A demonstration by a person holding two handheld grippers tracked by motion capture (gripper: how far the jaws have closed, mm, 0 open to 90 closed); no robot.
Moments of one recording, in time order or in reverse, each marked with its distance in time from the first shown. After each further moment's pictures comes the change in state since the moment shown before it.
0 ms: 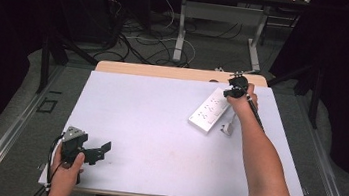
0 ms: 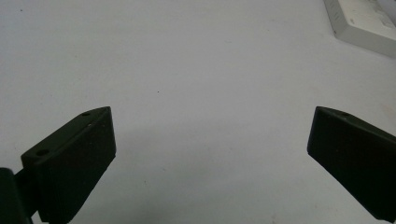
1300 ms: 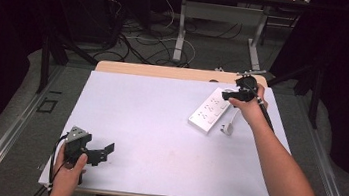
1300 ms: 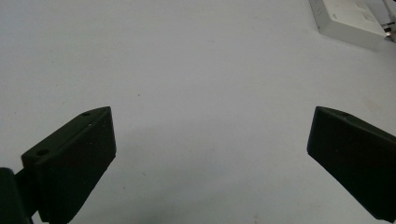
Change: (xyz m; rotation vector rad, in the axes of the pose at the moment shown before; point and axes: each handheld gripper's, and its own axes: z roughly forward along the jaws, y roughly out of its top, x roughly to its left) left arm -0.008 0.001 0.002 0.008 -0.032 0.039; right arm 0.011 -0.004 -0.067 -0.080 0.016 -0.017
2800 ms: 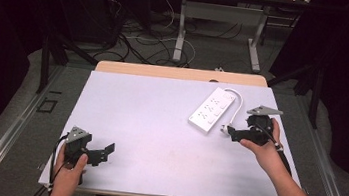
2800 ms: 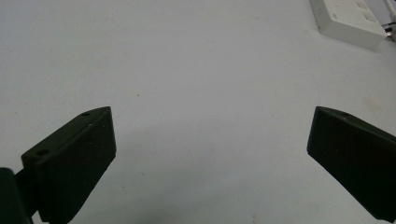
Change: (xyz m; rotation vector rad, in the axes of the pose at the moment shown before) left arm -0.002 0.000 0.000 -0.004 0.005 0.001; right arm 0.027 -0.096 -0.089 -0.067 0.056 -0.096
